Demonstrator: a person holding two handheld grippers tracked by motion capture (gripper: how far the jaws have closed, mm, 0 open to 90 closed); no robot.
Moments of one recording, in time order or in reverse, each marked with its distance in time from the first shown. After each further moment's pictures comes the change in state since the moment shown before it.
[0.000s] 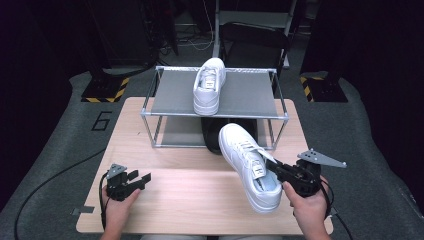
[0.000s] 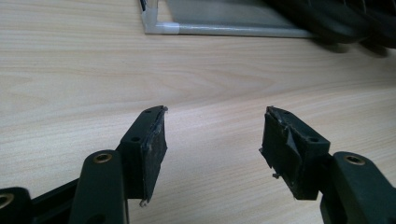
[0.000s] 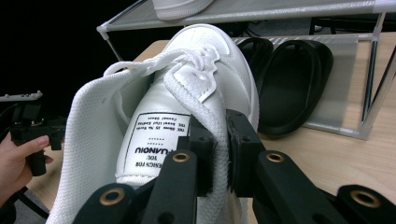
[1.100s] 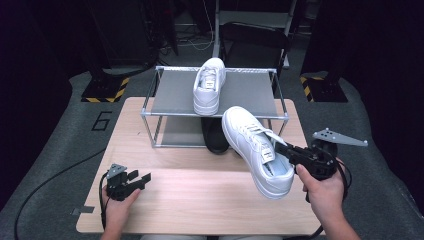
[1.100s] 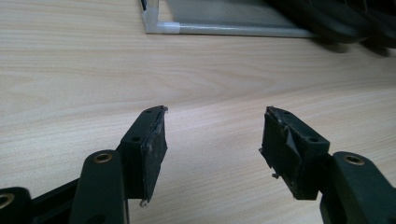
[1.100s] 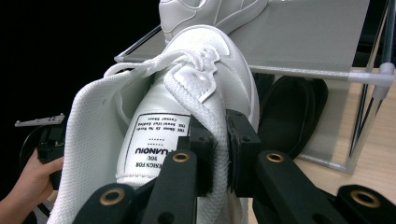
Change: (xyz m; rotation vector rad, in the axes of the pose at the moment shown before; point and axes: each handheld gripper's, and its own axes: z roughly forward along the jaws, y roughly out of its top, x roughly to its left) left arm 0.000 0.000 0.001 -0.016 0.006 -0.006; right arm 0.000 0.056 -0.023 -0.016 0.030 -0.021
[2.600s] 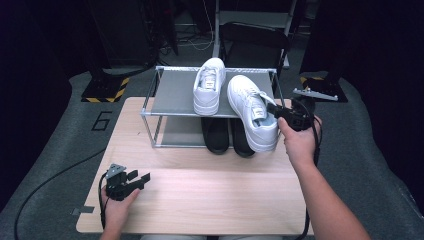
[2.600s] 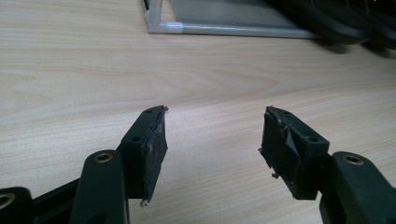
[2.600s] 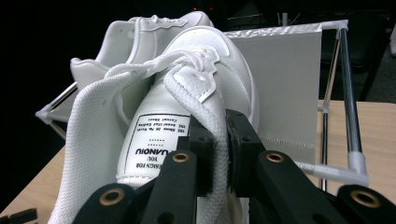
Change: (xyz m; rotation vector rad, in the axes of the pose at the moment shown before) left arm 0.004 -0.001 -0.001 0.013 -0.005 -0.001; right arm -0.036 0.066 0.093 -0.040 -0.170 0.050
